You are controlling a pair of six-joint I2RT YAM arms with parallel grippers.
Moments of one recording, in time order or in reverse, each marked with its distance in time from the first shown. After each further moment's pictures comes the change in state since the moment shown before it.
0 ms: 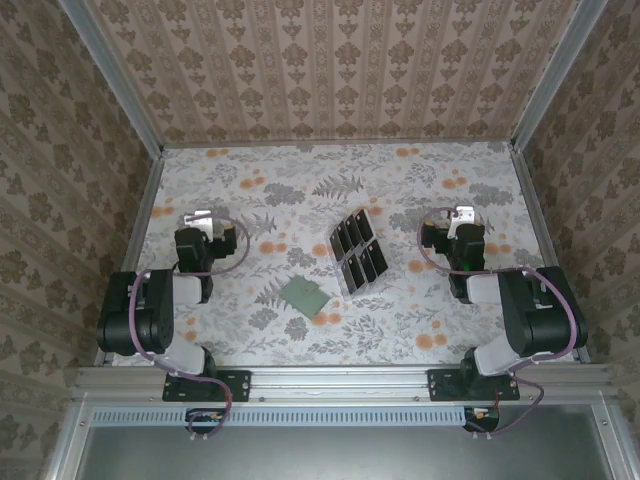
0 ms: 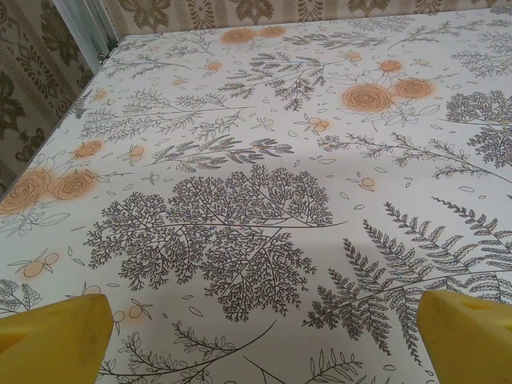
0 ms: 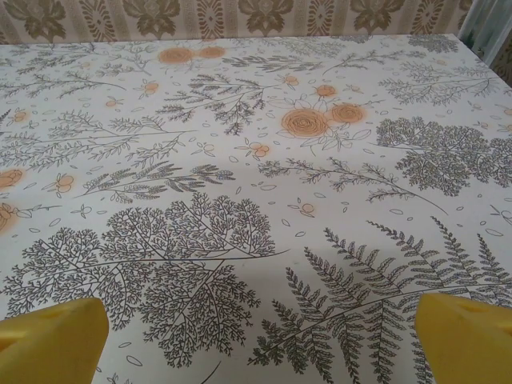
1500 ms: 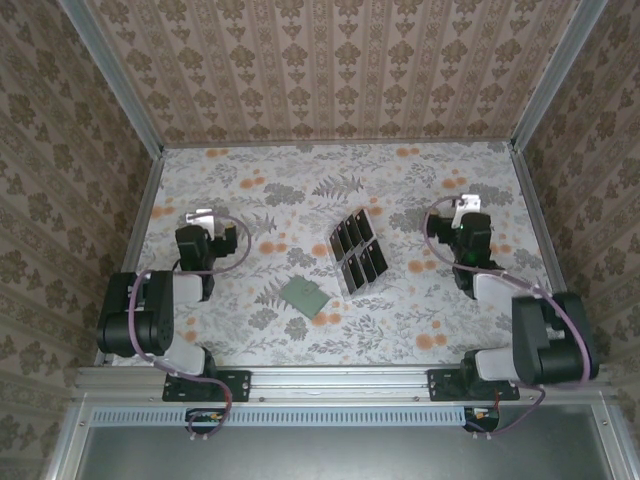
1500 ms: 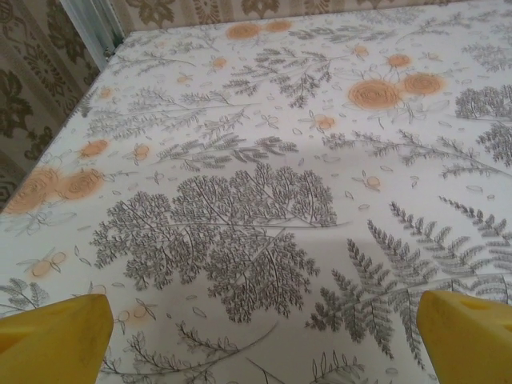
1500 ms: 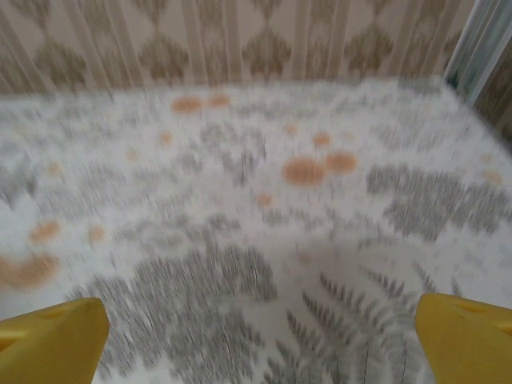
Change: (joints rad) left arm -0.021 -0.020 0.041 -0.083 -0.057 0.003; right arm -0.003 -0.217 0.119 -0.282 -0.003 0.028
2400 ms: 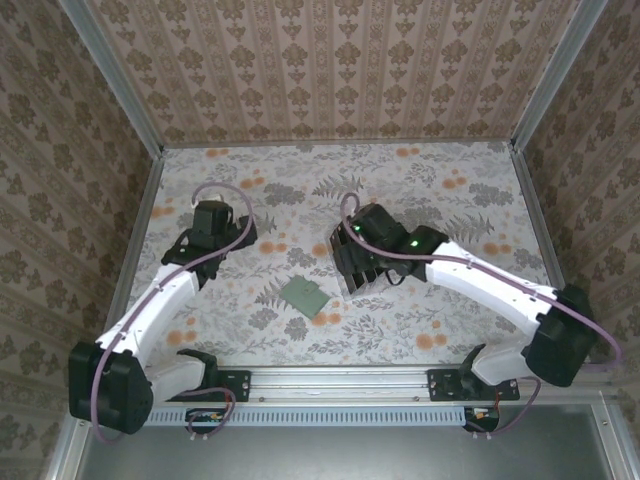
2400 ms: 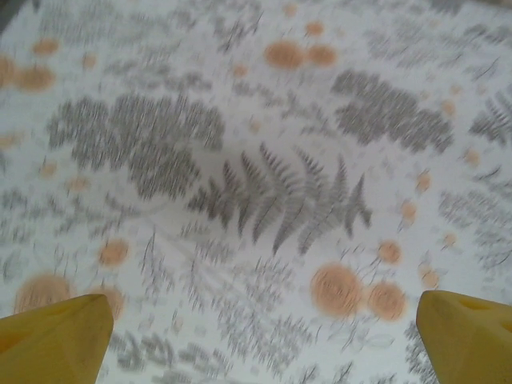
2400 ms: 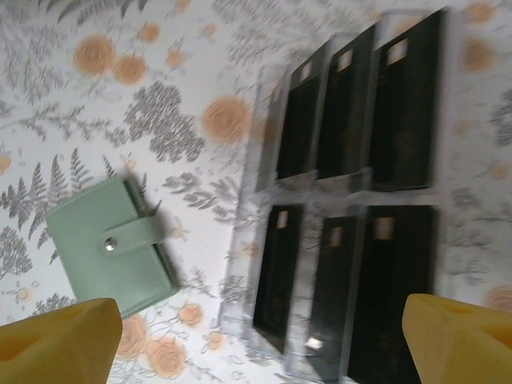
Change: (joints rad) left arm -0.292 -0.398 0.351 -1.094 -0.146 -0.491; right arm 0.755 0.112 0.641 -1.160 0.018 0.326
